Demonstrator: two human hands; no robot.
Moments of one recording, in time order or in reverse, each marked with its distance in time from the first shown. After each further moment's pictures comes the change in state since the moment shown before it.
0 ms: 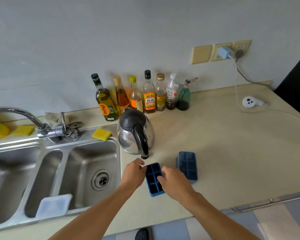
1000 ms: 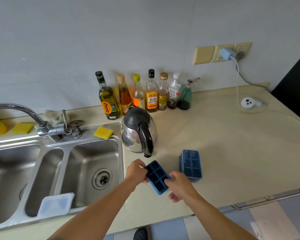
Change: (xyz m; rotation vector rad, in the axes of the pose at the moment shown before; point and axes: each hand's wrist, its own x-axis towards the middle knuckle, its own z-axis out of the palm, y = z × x) left_hand 0.008 -0.009 -0.007 -0.360 -0.169 -0.256; right_hand -0.004 0.004 0.019 0.475 -0.142 0.365
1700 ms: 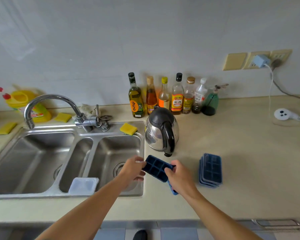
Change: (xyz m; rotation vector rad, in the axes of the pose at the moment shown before) left_hand -0.038 -0.032 -0.080 -0.217 0.055 0.010; right_hand -0.020 -0.047 0.038 -0.046 0.084 -0.321
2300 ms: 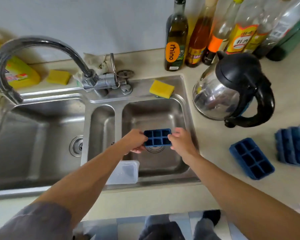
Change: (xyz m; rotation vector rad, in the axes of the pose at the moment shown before) left_hand 0.171 -0.076 -0.172 0.329 -0.290 -0.229; right_hand 0.140 -0.041 0.226 0.206 -0.005 0.329
